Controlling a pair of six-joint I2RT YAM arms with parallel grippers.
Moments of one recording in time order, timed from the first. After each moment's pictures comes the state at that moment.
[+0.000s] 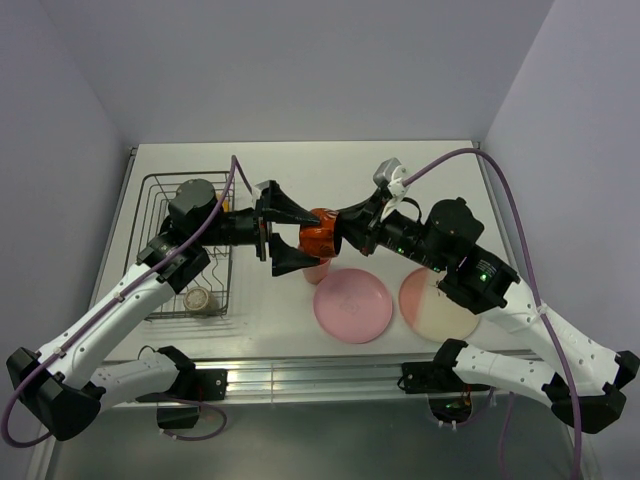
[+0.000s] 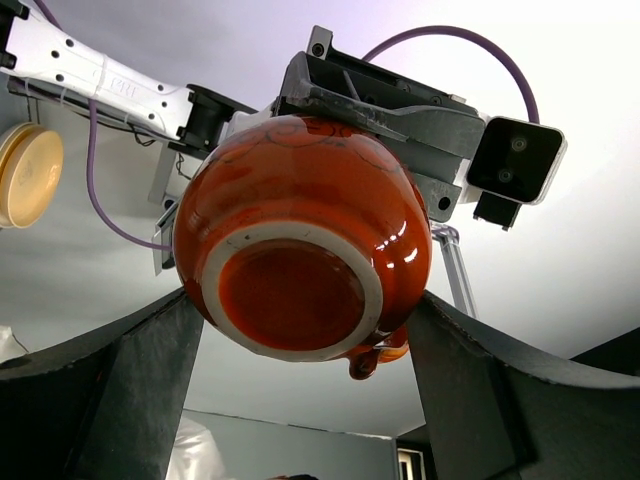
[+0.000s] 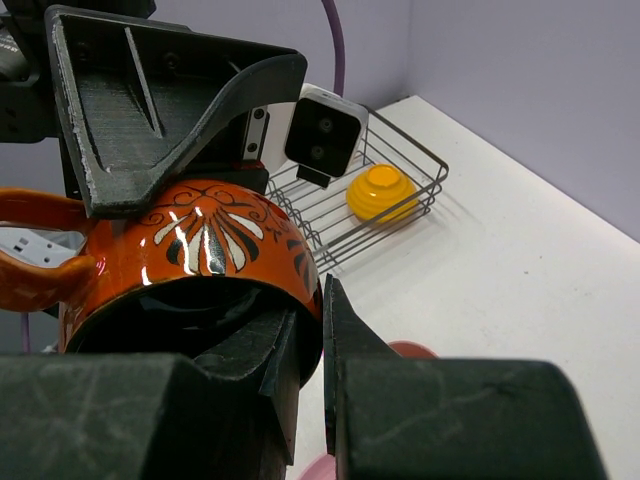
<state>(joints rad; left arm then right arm) -0.65 1.08 1.07 -0.01 0.90 -1.96 0.85 0.91 1.13 -0.18 -0.17 0.08</state>
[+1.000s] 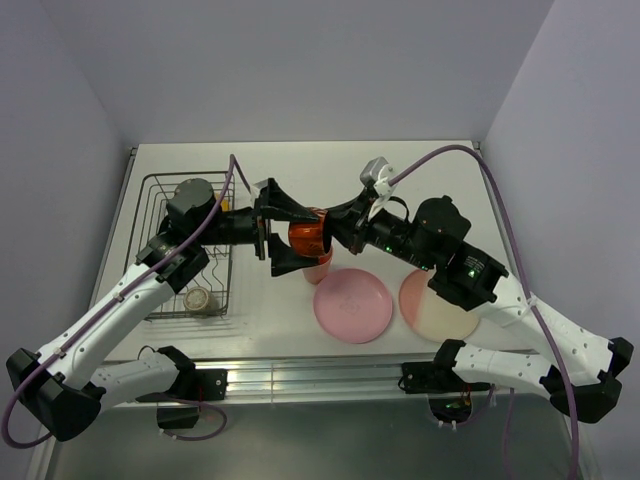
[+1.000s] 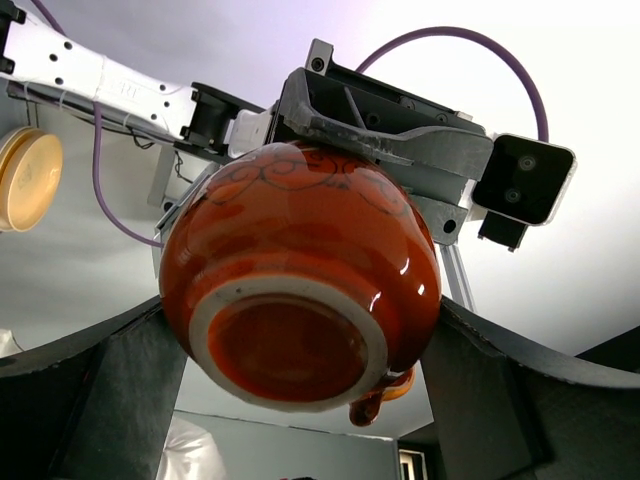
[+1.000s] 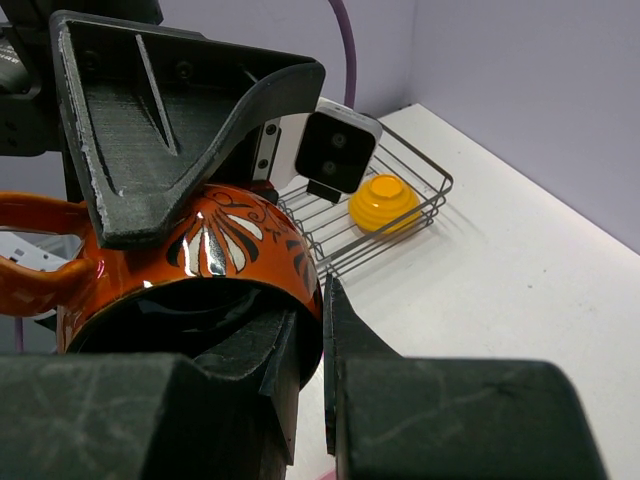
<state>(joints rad) -0.64 1.08 1.07 0.00 0.90 -1.96 0.91 0.96 1.14 -0.14 -0.11 0.07</state>
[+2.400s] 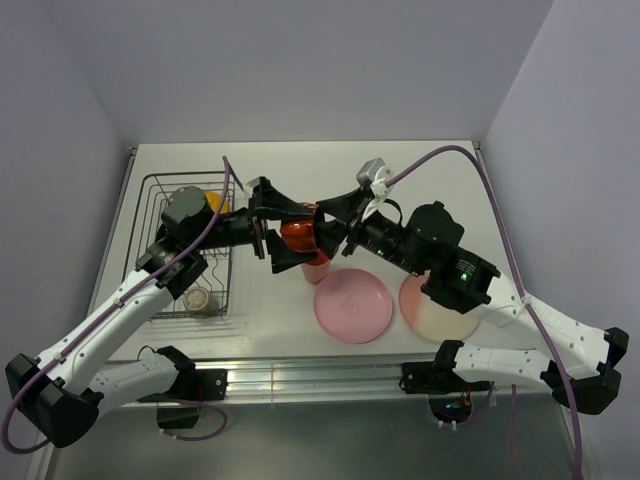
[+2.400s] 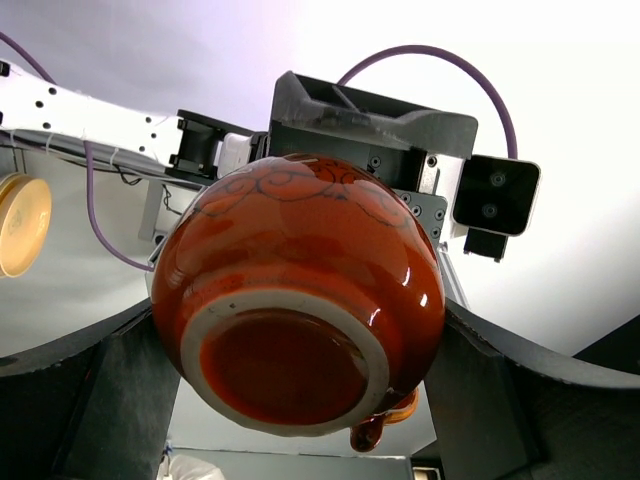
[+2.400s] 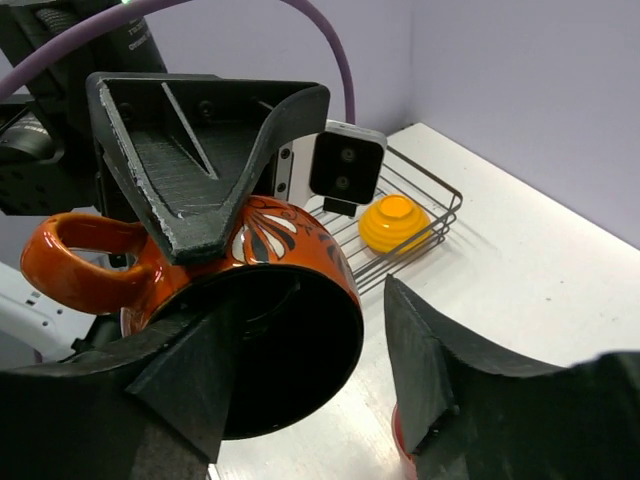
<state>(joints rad) -0.63 1.04 1.00 0.11 0.83 -1.98 0.99 0.98 1.14 -0.07 0.00 0.11</state>
